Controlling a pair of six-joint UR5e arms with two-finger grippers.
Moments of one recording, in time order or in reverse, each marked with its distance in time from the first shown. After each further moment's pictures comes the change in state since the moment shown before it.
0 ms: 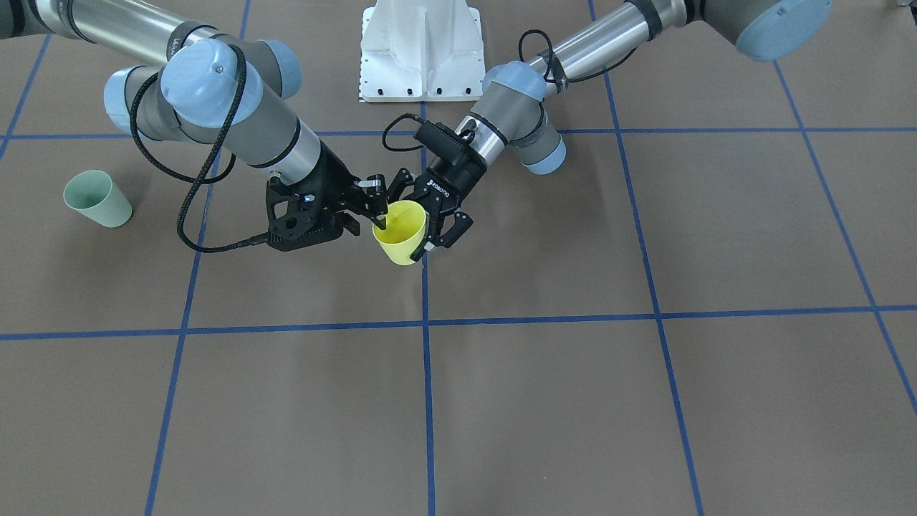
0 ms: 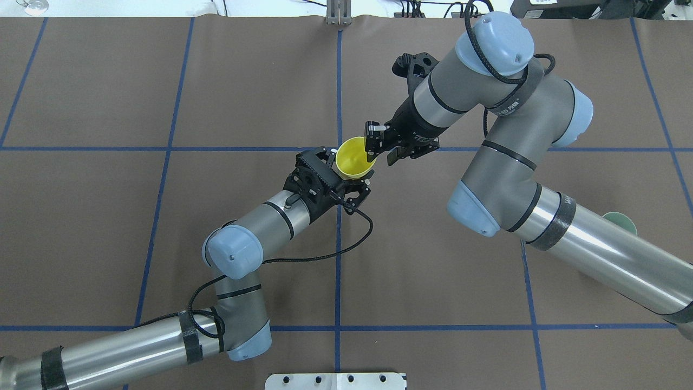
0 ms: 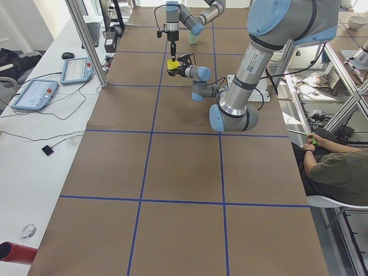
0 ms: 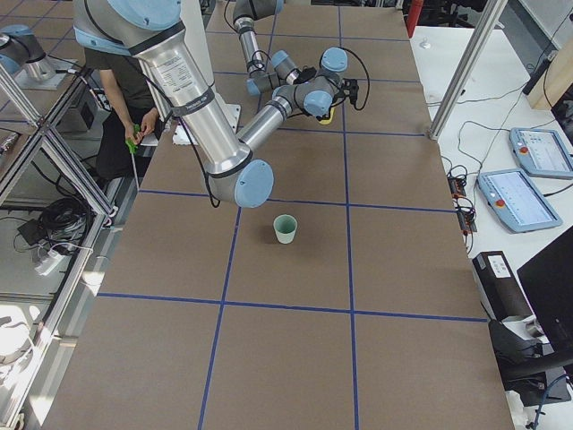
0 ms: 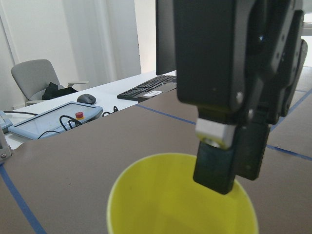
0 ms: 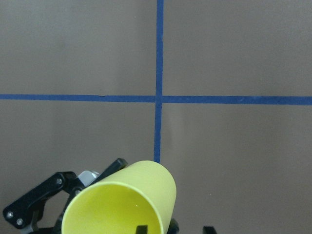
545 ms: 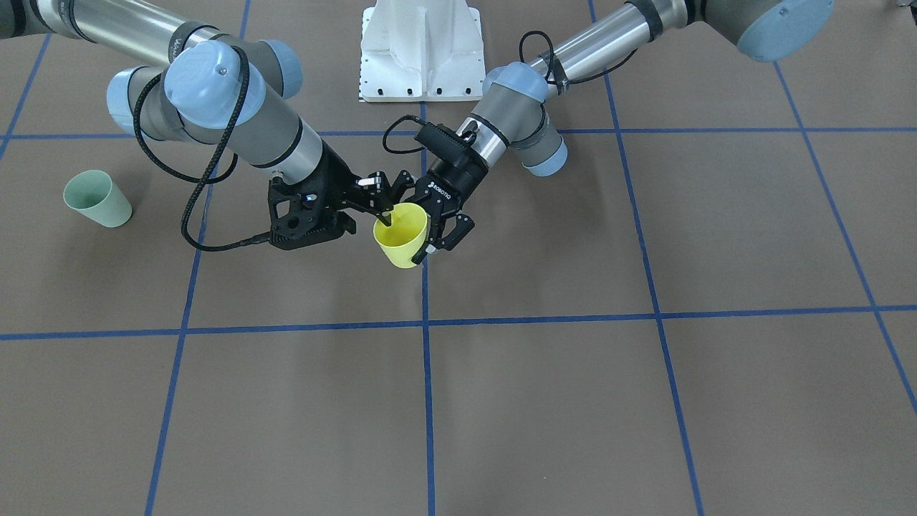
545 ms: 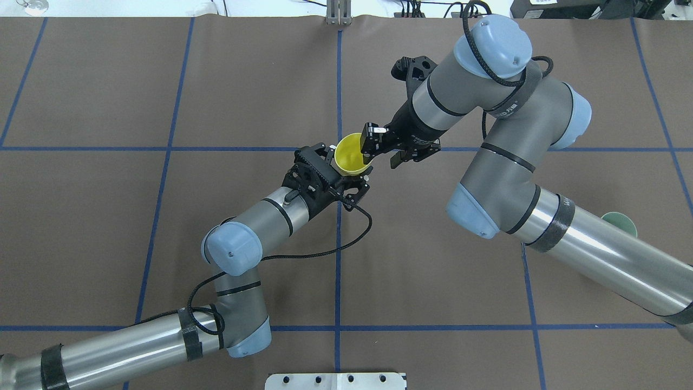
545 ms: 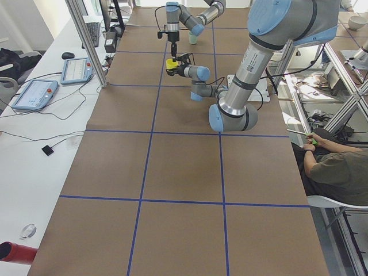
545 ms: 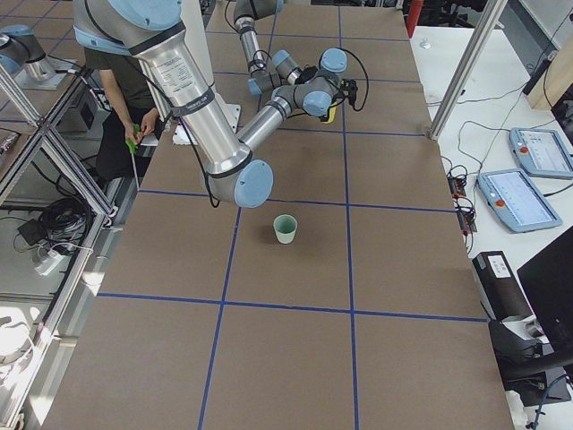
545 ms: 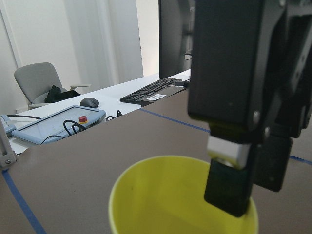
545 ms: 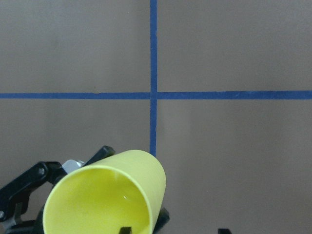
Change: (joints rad) left arm -0.005 0.000 0.001 0.001 -0.001 0.000; right arm -0.004 -0.001 -0.001 -0.001 0.009 0.005
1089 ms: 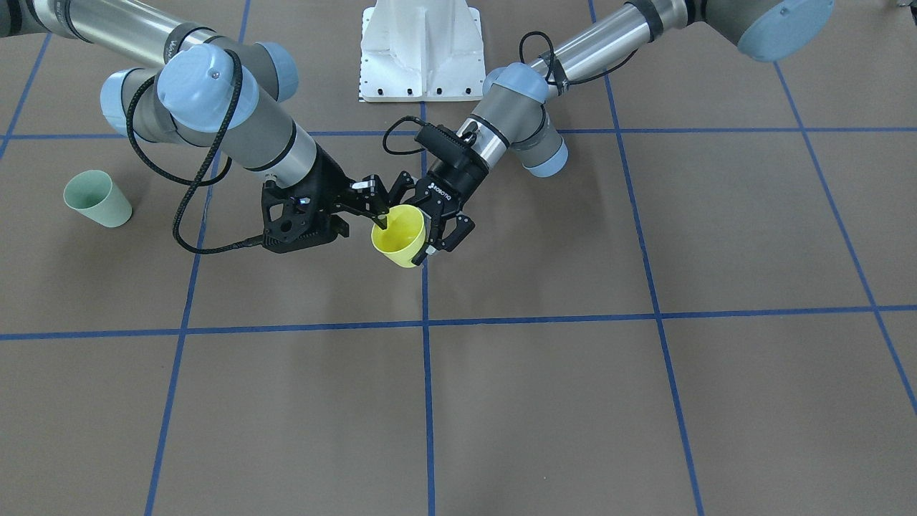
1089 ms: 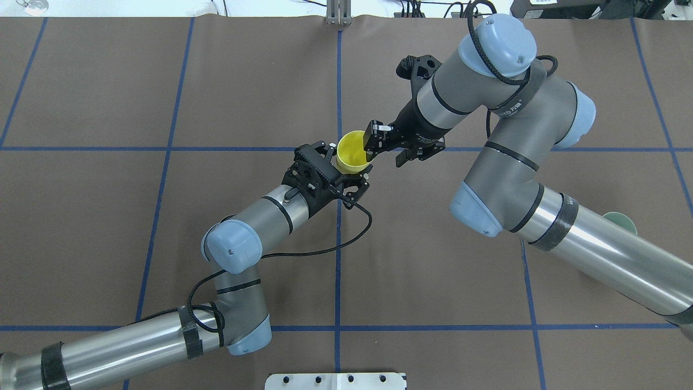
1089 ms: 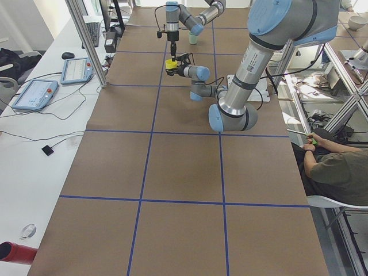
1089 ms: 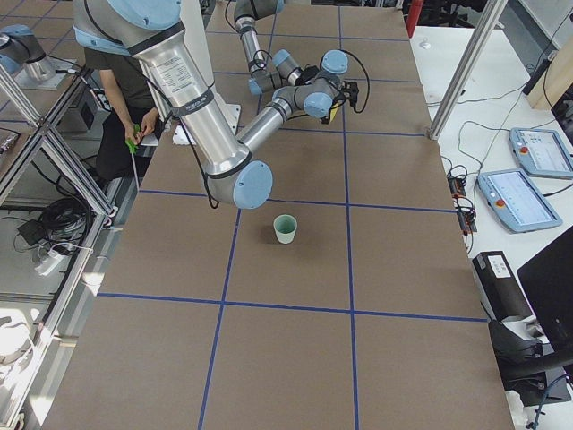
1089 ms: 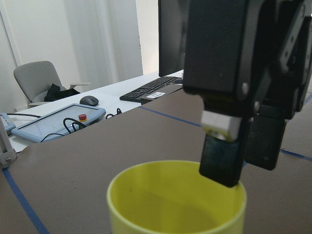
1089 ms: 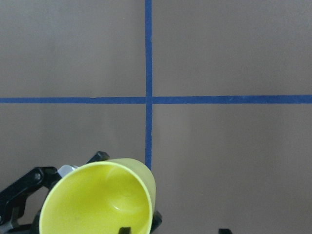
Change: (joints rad) left arm -0.009 -0.004 0.001 0.000 -0.001 0.001; right arm 0.004 -0.008 -0.001 -0.002 0.000 0.000
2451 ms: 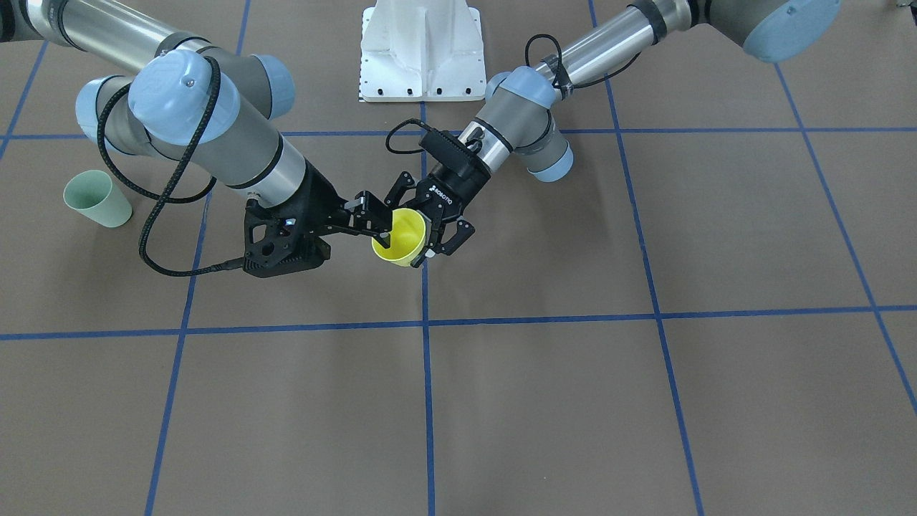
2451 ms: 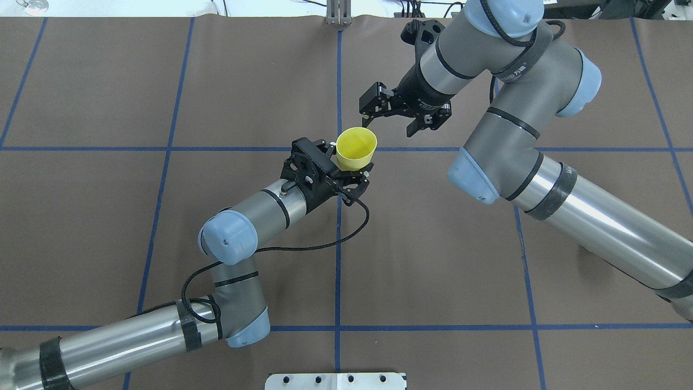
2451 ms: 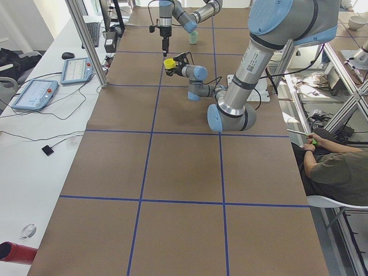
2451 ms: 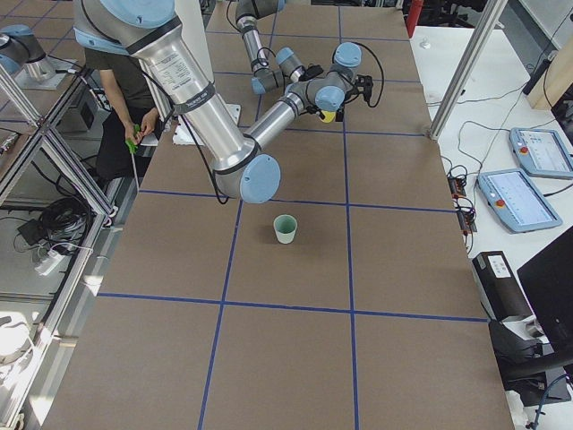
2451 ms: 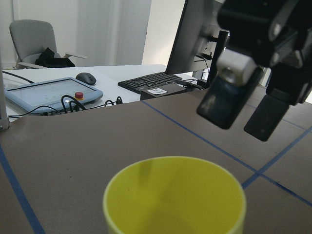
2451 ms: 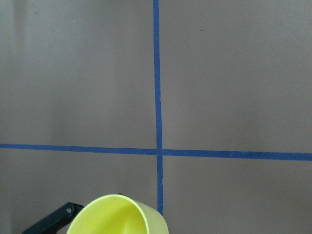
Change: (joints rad) left arm -0.014 0.001 0.001 0.000 -0.055 -0.041; right arm 0.064 0.054 -0.056 0.002 0.012 -0.001
